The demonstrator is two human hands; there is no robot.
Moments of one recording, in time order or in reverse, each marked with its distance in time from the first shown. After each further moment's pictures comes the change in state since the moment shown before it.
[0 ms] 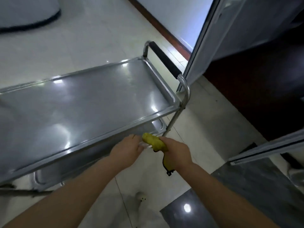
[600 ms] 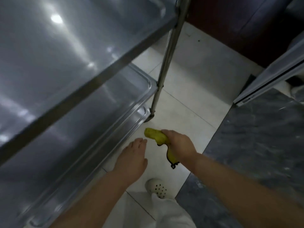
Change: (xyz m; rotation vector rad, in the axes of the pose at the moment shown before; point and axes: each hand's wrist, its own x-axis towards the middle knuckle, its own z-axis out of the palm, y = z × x) left_hand 0.117 -0.144 0.285 0.242 -0.217 0.376; right_hand 0.064 0.139 0.324 0.186 0.032 0.298
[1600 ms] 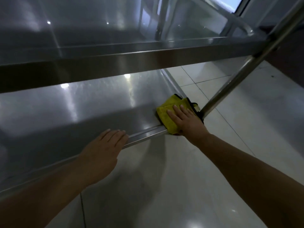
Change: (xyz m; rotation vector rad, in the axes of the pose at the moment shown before) left_hand 0.091 -0.249 0.297 0.416 0.460 -0.135; right_hand 0.313 0.130 0.256 -0.670 0.074 -0.720
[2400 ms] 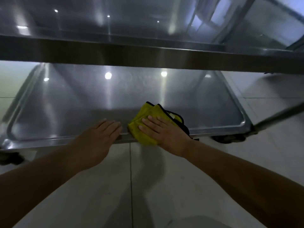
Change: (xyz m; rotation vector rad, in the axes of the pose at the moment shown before) left_hand -0.183 -0.088 -0.021 0.179 -0.100 -0.286; right_hand 0.057 -0.246 -0.007 -0.080 0.212 -0.737
